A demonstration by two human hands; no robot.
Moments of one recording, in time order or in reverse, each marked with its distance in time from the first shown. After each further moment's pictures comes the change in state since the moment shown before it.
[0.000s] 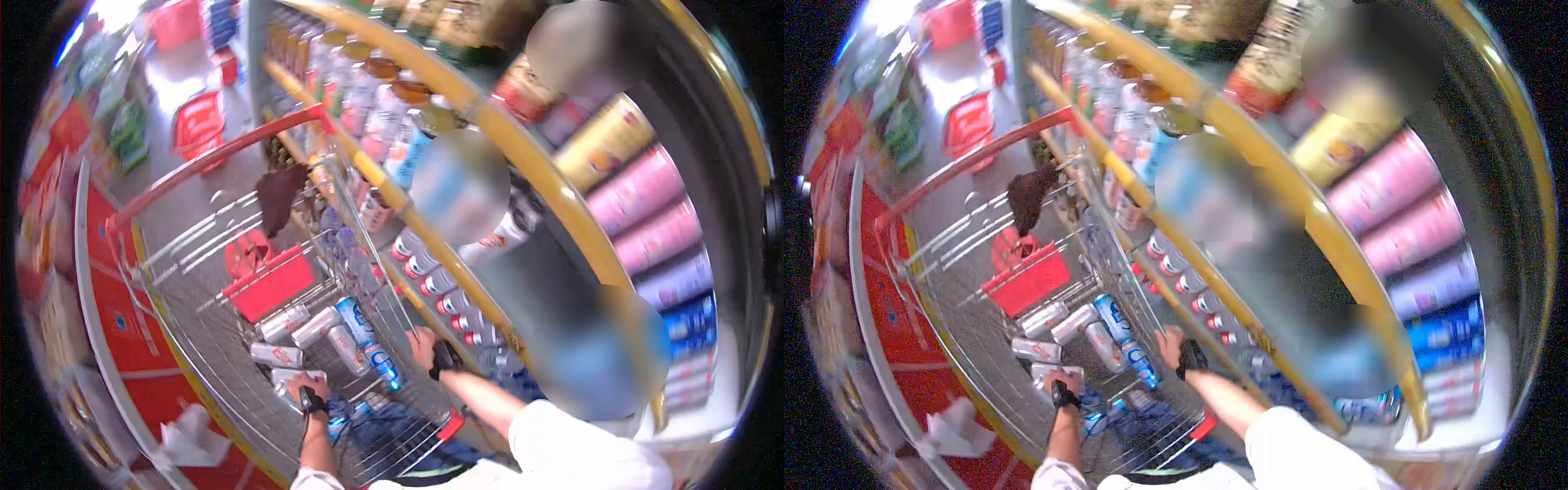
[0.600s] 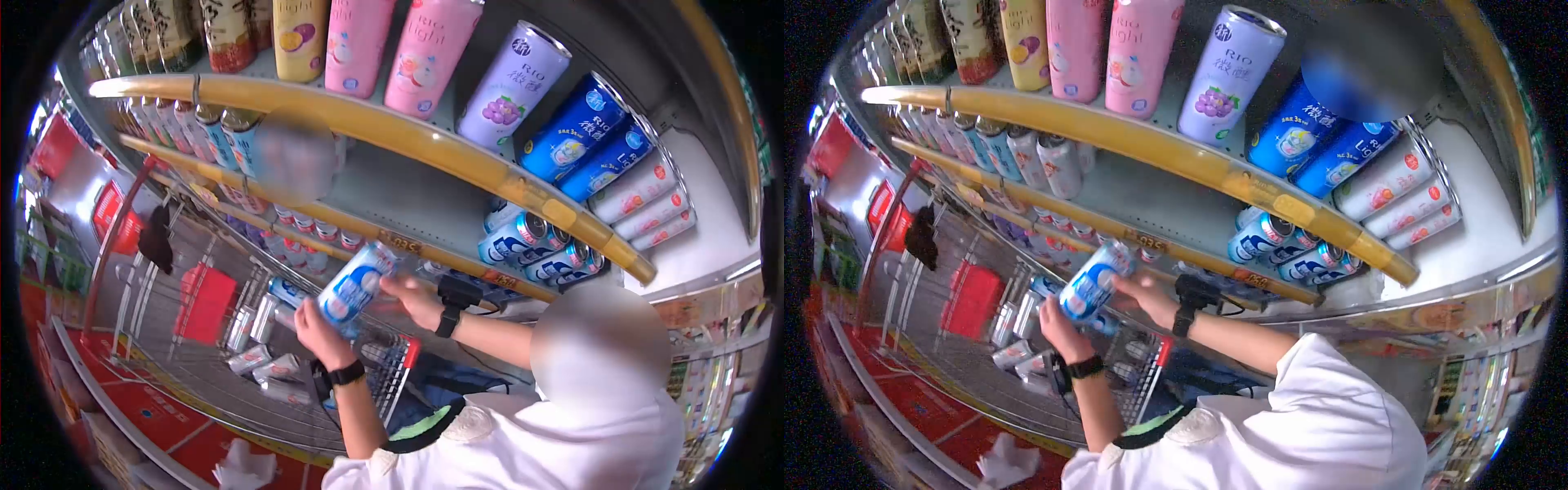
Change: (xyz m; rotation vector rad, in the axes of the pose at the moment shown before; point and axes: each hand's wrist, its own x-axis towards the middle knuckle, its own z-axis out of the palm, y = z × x) left_hand -0.121 0.244 -0.200 -1.635 -0.326 -0.187; right_hand -0.070 -0.064 -0.221 1.385 -0.104 0.668
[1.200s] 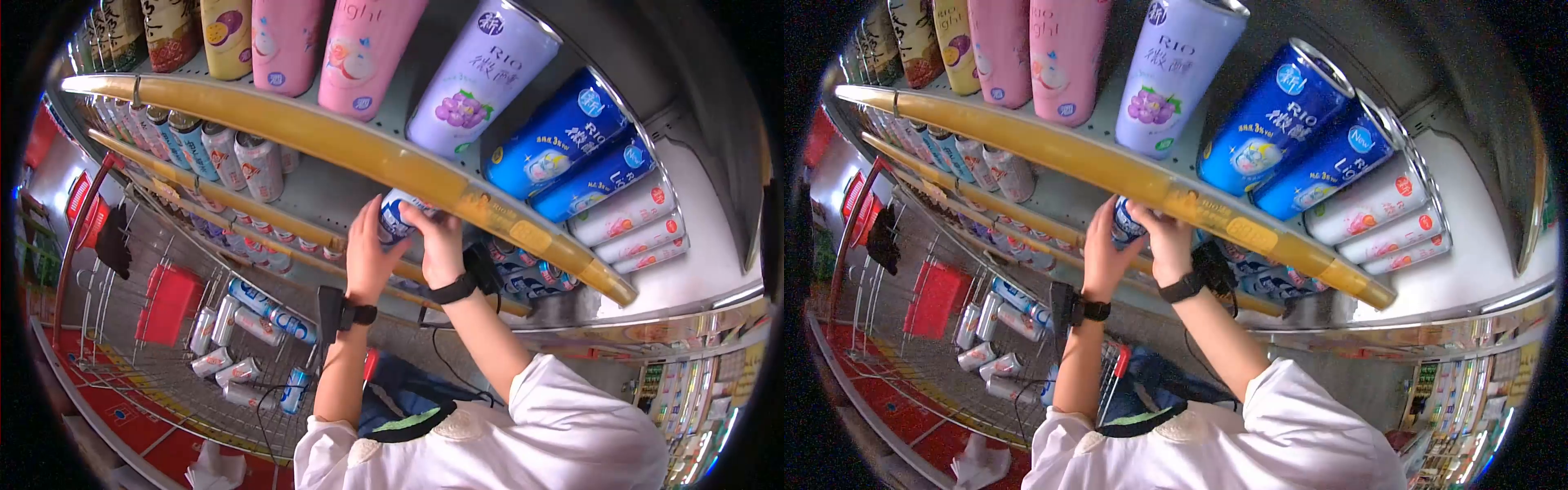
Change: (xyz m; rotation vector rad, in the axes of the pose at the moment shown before) left_hand -0.024 -0.043 0.173 0.554 -0.830 0.761; right_hand 0.004 -0.117 -0.048 -0.029 0.552 -0.713
